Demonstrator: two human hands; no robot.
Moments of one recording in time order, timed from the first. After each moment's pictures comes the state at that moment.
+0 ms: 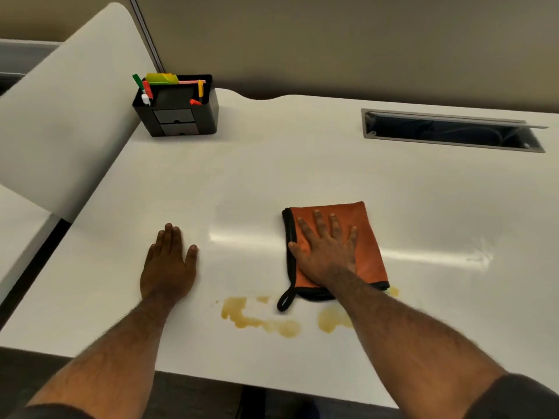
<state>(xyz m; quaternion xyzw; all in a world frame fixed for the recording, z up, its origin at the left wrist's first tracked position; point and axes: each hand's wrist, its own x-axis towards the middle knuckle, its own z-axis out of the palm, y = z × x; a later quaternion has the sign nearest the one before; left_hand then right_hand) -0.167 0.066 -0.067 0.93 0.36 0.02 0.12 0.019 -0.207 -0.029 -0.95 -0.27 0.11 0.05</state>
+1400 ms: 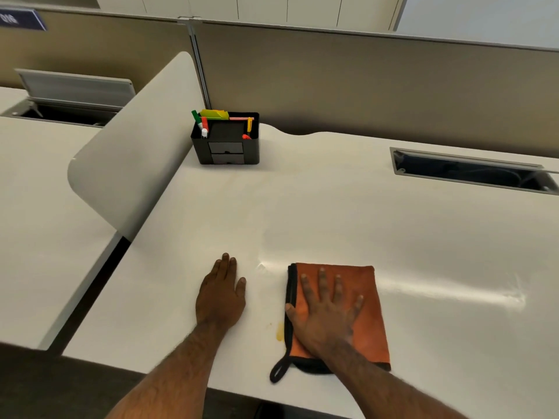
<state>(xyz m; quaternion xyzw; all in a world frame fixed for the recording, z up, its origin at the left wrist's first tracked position) -0.184 0.061 -0.045 0.93 0.32 -0.01 0.17 -0.104 -0.150 -0.017 -0.96 -0.24 0.15 0.03</state>
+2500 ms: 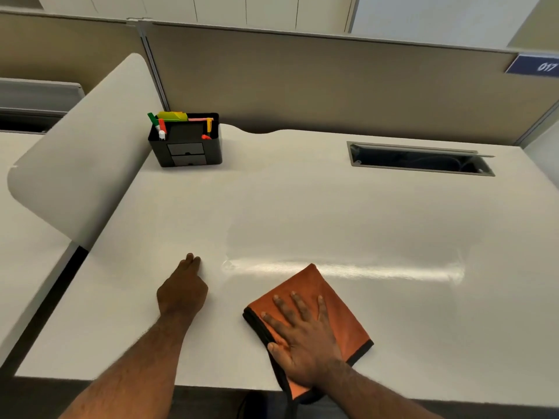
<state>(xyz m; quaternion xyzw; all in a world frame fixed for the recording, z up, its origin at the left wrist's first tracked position) -0.177 0.062 -0.016 0.90 0.40 0.00 0.19 -0.141 -0.217 -0.023 -0.89 -0.43 0.13 0.02</state>
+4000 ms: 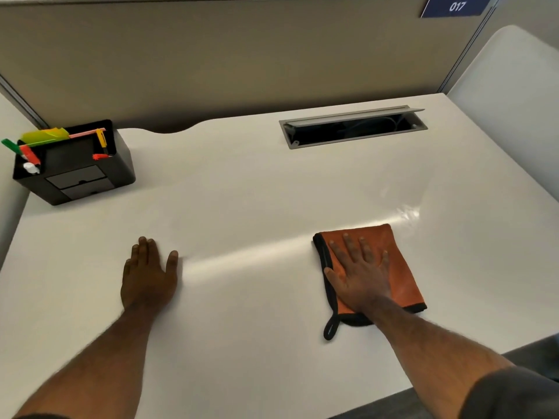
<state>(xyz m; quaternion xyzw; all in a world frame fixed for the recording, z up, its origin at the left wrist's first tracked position) -0.038 0.098 -0.055 0.96 0.25 -0.01 0.14 0.021 -0.334 -0.025 -0.99 -0.09 0.10 0.03</state>
